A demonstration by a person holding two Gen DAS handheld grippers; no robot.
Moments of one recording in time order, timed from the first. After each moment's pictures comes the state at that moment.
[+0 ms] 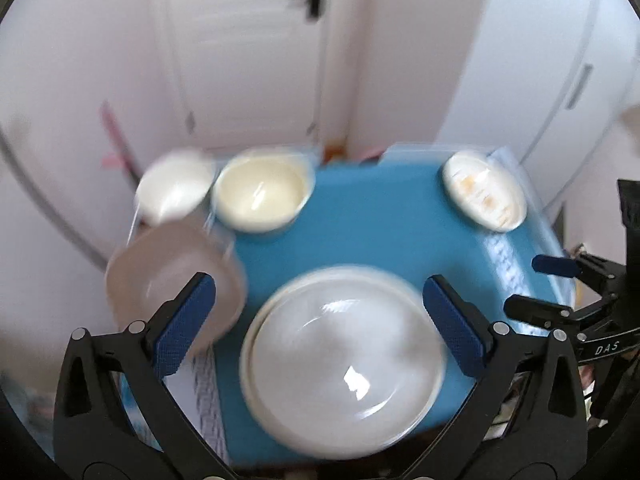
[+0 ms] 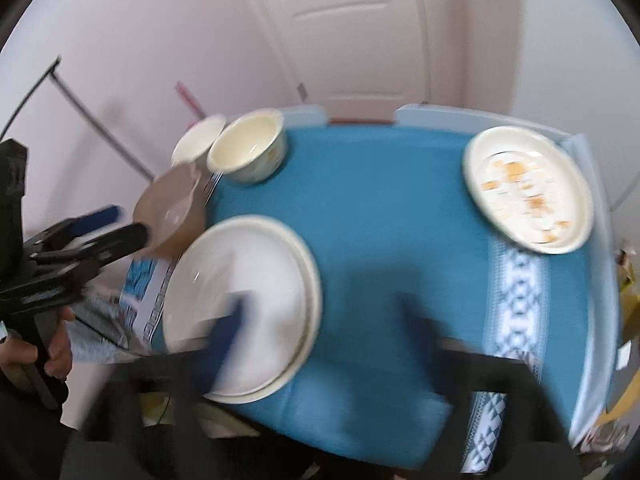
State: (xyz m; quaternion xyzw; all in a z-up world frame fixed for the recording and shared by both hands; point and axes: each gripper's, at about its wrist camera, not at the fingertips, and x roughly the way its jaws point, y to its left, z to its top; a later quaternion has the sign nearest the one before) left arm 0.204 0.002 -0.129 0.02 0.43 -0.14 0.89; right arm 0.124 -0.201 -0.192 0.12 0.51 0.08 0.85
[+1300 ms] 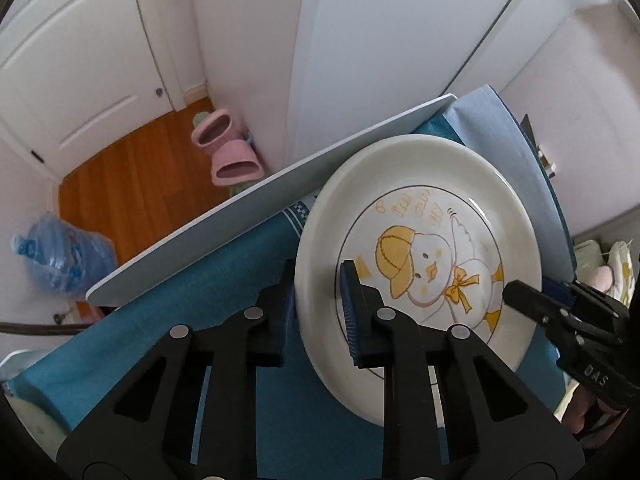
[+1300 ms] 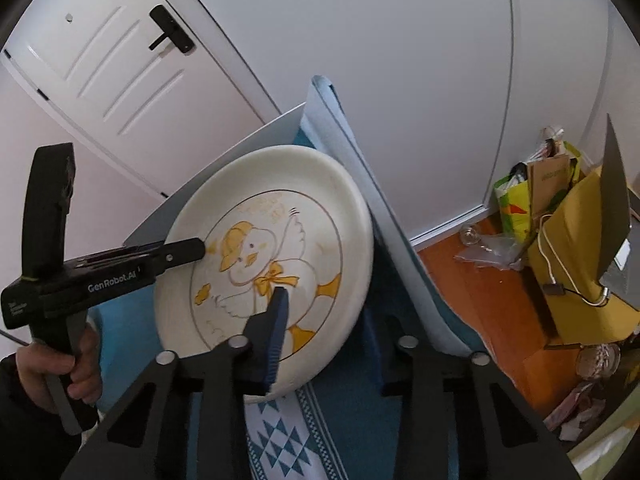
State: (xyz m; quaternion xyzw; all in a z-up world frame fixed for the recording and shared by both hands) left arm 0.431 -0.277 -0.288 0.12 0.55 -0.32 0.76; right arm 0.179 -0.413 -0.299 0.29 0.48 -0.14 0.82
